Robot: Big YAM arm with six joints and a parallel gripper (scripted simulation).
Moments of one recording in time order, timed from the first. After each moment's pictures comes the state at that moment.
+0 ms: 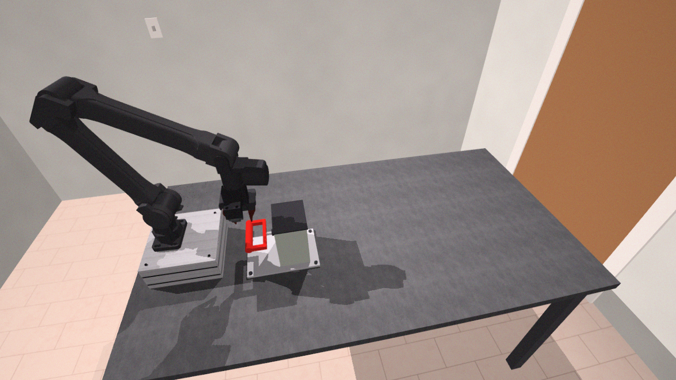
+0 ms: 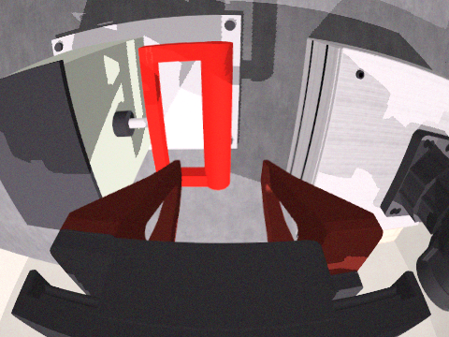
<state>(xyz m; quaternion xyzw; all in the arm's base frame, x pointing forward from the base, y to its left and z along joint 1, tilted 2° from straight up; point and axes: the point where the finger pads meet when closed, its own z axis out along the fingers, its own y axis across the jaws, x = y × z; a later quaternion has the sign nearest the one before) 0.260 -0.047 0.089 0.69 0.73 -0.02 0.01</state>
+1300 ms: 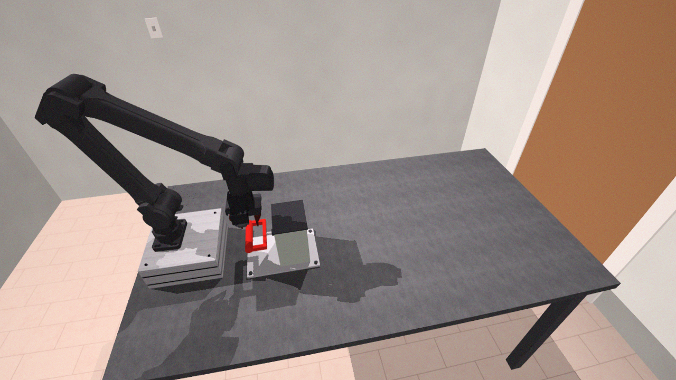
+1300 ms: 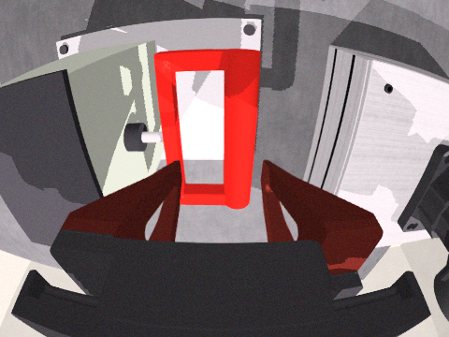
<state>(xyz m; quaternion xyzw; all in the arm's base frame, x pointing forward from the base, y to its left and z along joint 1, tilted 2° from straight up) 0.275 -0.050 0.069 0.69 0.72 -0.01 0.02</state>
